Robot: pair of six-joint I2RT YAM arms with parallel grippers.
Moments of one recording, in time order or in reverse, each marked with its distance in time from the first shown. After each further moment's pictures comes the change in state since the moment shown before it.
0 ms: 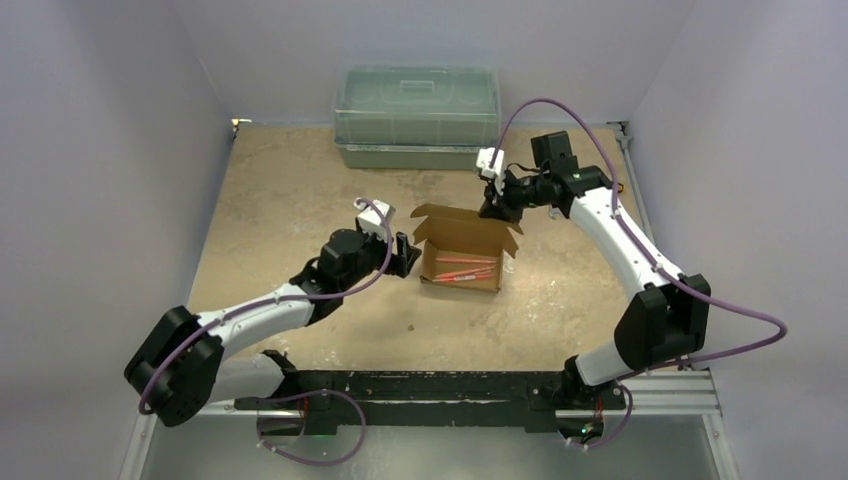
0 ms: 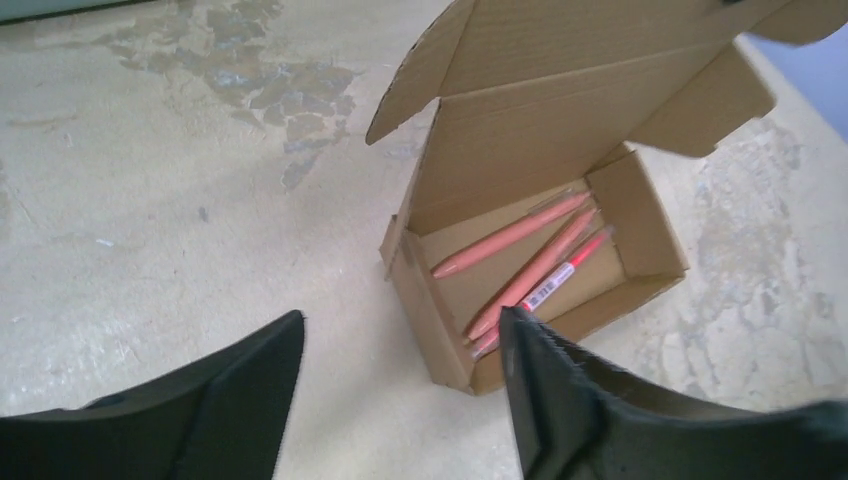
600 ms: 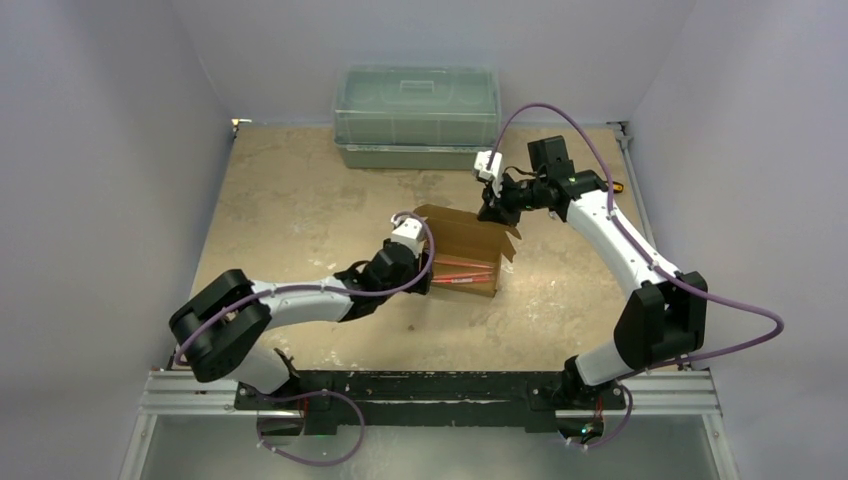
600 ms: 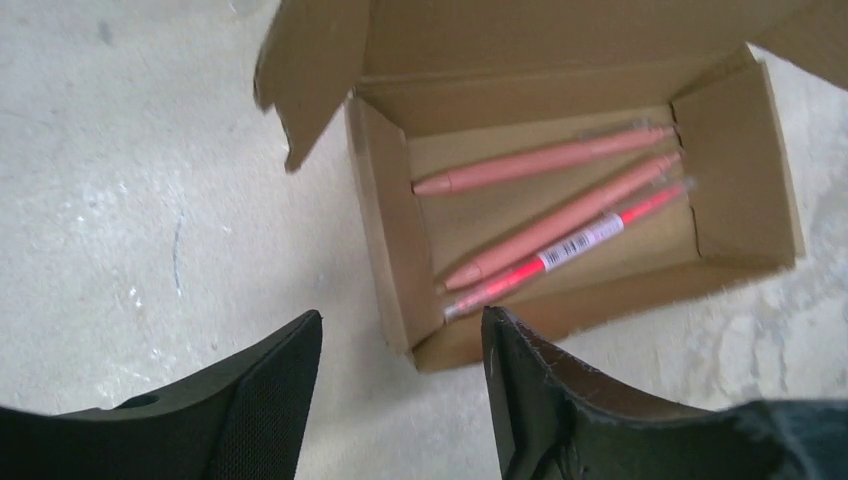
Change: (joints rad) left arm -0.193 0.202 0.080 -0.169 -0.240 -0.207; right arm 0.010 0.002 -0.055 0.061 0.018 0.047
